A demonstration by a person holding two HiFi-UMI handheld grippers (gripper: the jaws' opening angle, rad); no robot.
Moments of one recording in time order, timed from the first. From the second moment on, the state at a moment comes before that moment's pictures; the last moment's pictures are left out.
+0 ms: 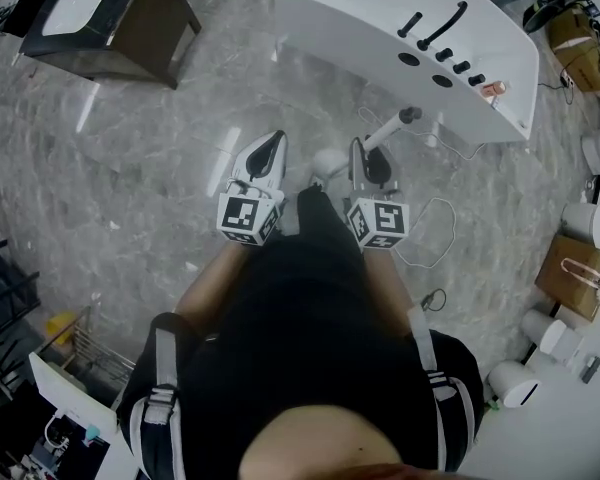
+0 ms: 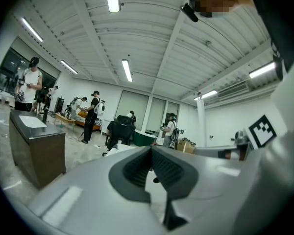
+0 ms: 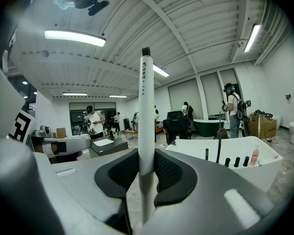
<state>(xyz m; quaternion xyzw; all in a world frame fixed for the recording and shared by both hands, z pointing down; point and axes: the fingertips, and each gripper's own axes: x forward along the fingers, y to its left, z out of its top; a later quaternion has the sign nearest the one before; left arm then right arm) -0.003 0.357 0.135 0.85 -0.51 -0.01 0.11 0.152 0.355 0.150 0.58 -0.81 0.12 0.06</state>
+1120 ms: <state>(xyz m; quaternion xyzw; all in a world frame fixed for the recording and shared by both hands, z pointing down) 0.025 0.191 0.158 0.82 -0.57 0.01 0.10 0.168 0.183 0.184 0.52 -0.84 0.13 0.07</state>
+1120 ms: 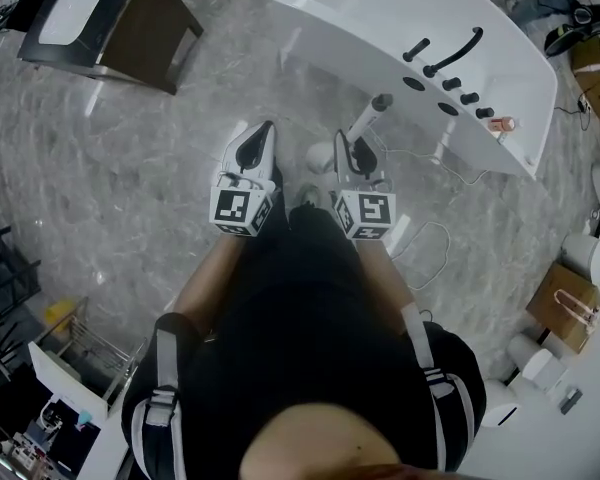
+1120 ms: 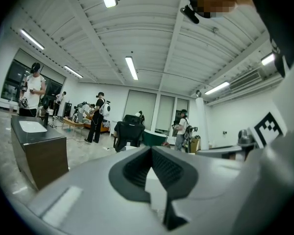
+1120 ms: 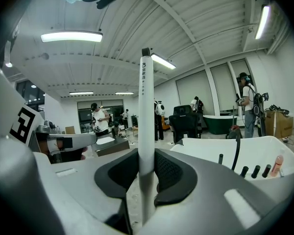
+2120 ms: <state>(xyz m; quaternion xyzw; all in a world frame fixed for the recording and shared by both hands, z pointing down) -0.036 0.035 0.204 0.83 -0.55 0.02 0.12 0.104 0.034 0.239 0.54 -0.82 0.15 0.10</state>
